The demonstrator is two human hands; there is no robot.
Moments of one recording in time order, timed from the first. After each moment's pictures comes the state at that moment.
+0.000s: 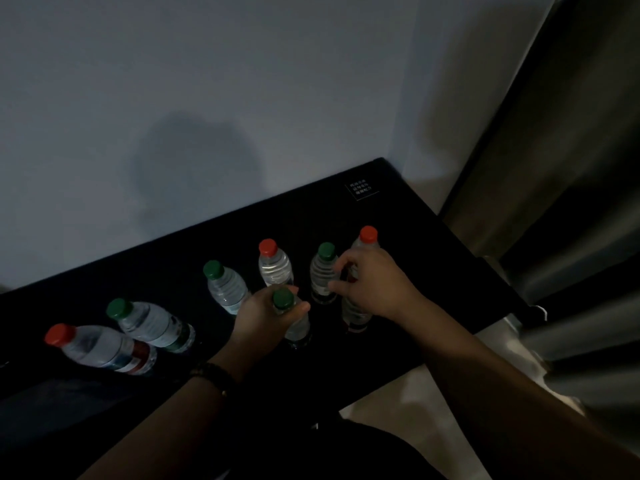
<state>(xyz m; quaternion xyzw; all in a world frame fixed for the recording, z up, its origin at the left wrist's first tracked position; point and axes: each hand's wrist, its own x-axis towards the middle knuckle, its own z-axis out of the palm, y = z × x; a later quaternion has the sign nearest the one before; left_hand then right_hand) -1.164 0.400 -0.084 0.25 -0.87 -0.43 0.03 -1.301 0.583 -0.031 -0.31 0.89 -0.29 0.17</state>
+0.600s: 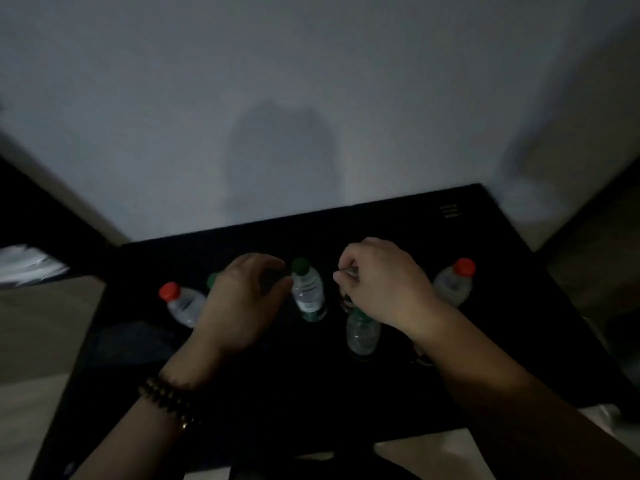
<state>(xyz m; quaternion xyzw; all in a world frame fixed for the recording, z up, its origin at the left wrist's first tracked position) -1.088 0.323 0.025 0.28 -0.92 -0.23 0.16 -1.261 0.477 0.026 -0.47 0.85 -0.24 0.09</state>
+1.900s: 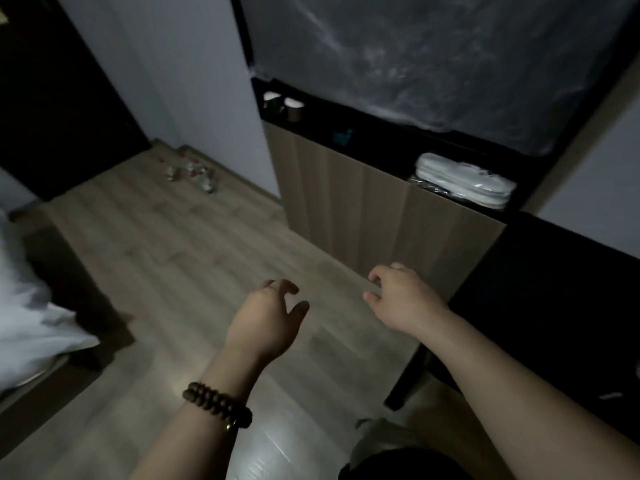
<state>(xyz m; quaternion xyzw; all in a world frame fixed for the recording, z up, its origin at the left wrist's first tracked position) -0.310 0.141 -0.001 0.70 -0.66 -0.22 0.16 -0.543 0.105 0.001 -0.70 0.68 -0.03 0.24</state>
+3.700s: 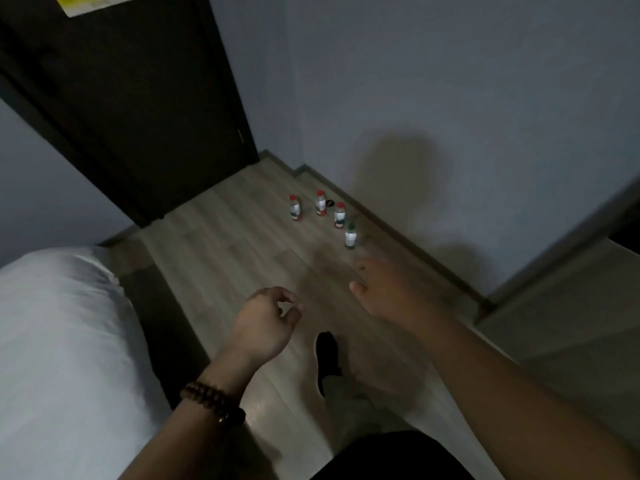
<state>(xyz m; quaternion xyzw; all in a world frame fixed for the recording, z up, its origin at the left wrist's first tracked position) 0.625 -0.532 -0.050 0.76 -0.56 -0.30 0.16 0.411 -0.629 -0.077 -0.75 0.59 -0.04 0.28</state>
